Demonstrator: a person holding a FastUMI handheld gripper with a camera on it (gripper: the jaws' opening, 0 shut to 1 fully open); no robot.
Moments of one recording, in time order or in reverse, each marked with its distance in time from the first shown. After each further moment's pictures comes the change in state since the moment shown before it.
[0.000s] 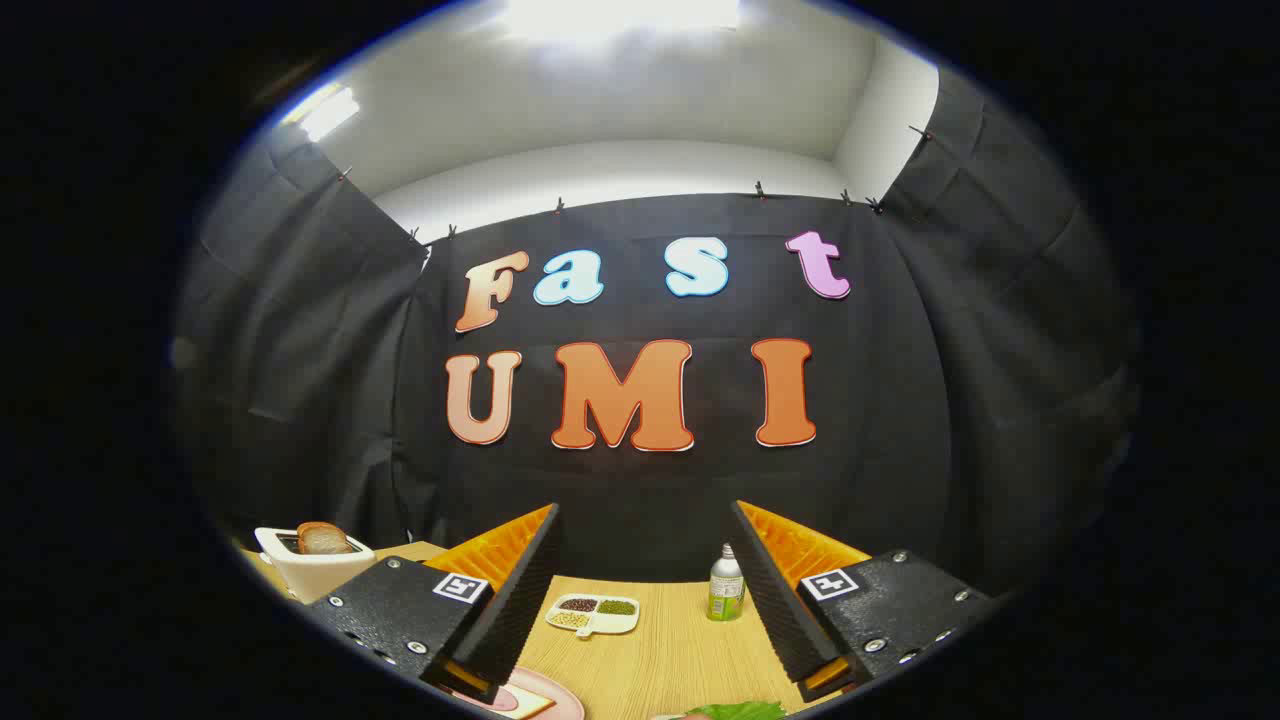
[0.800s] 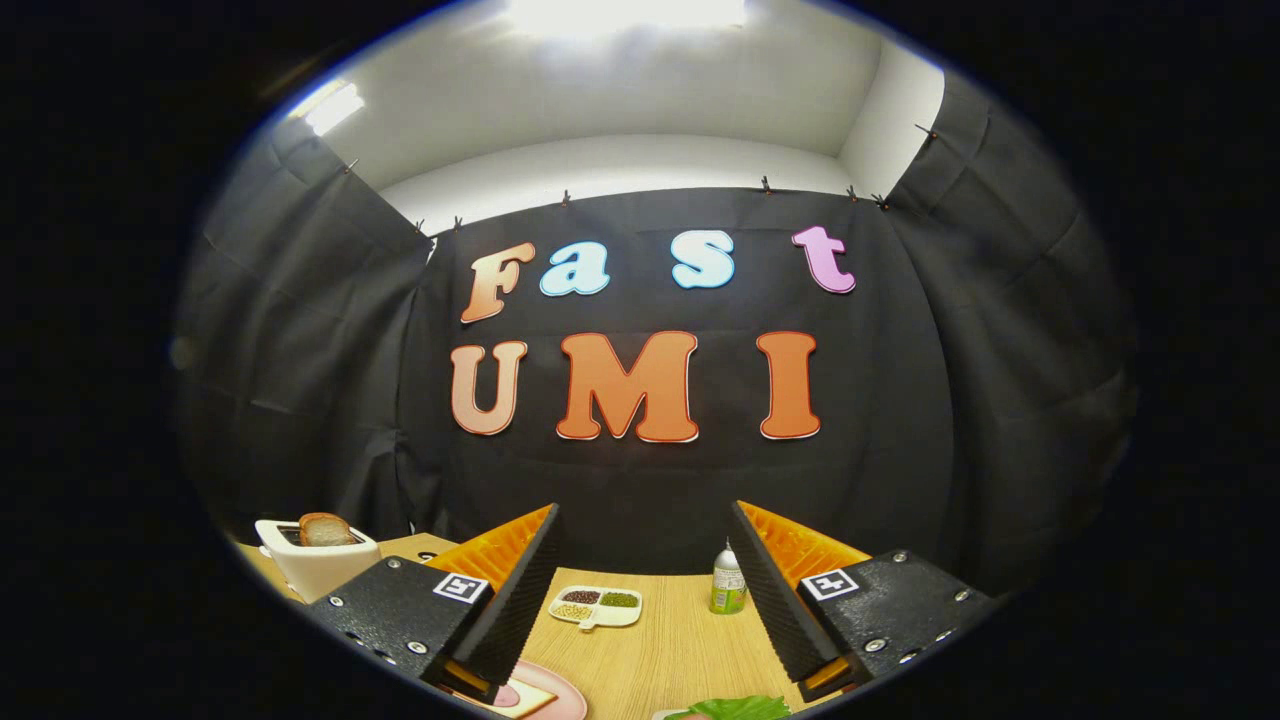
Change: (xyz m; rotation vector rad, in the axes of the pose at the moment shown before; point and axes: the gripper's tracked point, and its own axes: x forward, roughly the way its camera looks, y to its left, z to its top) arm -0.006 -0.003 -0.009 -0.028 0.055 -0.015
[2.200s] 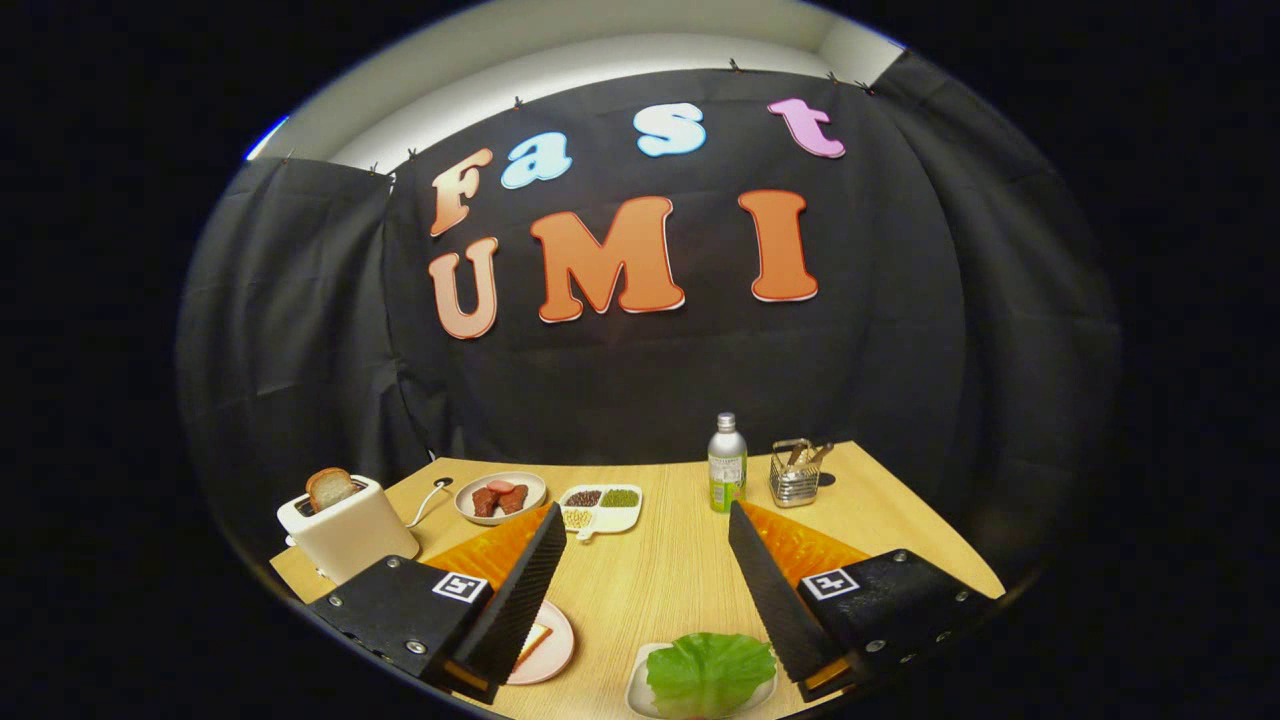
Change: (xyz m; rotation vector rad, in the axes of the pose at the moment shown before) arm -0.003 -0.040 -0.087 0.148 0.442 0.021
